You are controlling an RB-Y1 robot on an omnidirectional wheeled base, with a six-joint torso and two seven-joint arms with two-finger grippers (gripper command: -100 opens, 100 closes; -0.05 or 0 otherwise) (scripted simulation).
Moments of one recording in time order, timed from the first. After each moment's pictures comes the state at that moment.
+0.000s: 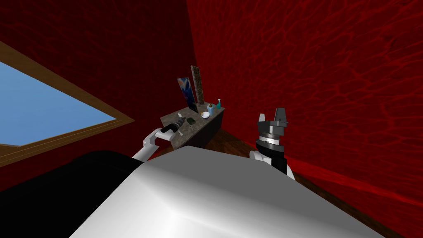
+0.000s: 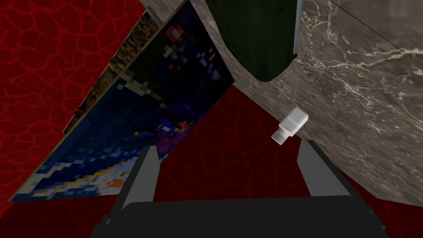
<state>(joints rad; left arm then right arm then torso) 0.39 0.76 0.19 -1.99 0.28 0.49 -0.17 0.51 -0.03 0.00 -2.37 0.07 -0.42 -0.05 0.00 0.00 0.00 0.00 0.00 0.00</state>
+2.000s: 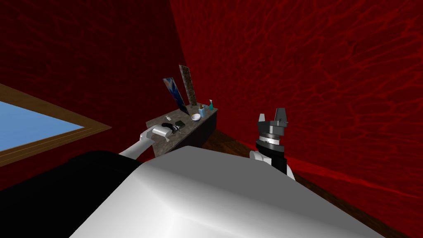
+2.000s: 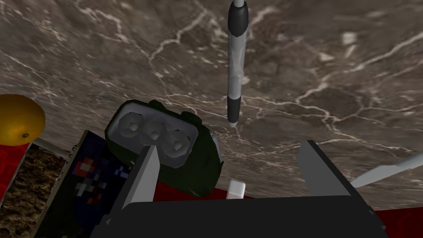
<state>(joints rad) 0.33 0.97 0.13 -1.81 0.52 0.99 -0.33 0.51 -0.03 0.00 -2.37 0.07 -0.42 -0.05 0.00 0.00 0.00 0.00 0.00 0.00</state>
